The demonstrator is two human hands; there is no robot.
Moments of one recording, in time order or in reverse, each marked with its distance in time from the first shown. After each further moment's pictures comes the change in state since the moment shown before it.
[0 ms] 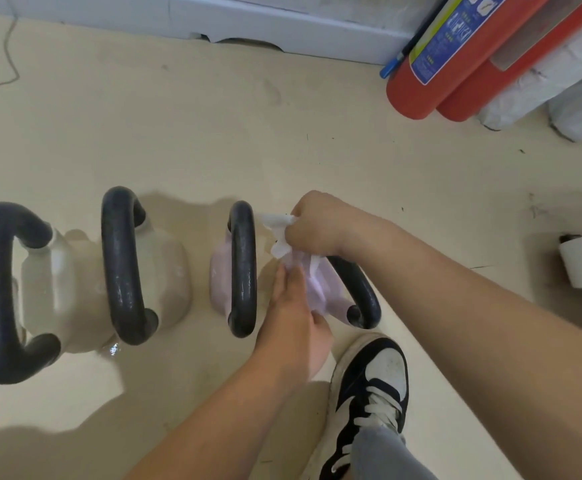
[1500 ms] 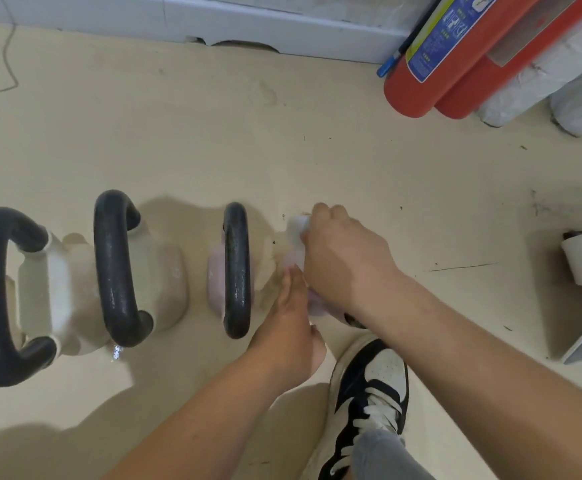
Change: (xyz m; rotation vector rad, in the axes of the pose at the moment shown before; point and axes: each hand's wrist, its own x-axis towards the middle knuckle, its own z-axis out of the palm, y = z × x) left_hand 0.005 -0.015 -0.014 0.730 -0.294 0.247; right_hand -0.046 0.021 0.029 -0.200 0.323 -0.035
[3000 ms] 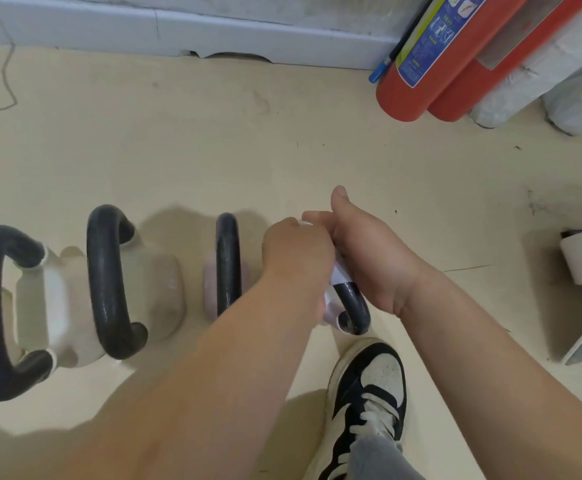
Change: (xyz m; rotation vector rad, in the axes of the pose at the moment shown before) left_hand 0.014 0.129 -0.072 -0.840 0.391 -0.462; right_hand 0.012 0.043 -0.006 1.451 -0.352 0.330
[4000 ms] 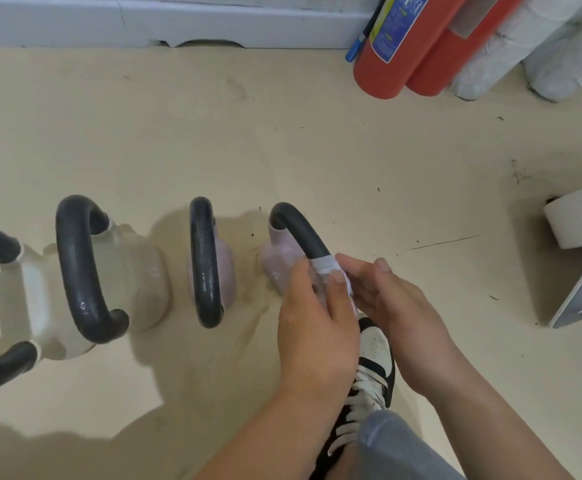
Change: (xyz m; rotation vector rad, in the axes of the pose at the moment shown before) left_hand -0.039 -0.122 0.014 0.268 -0.043 0.479; right_hand -0.081 0.101 -0.037 -0.064 0.117 -0.355
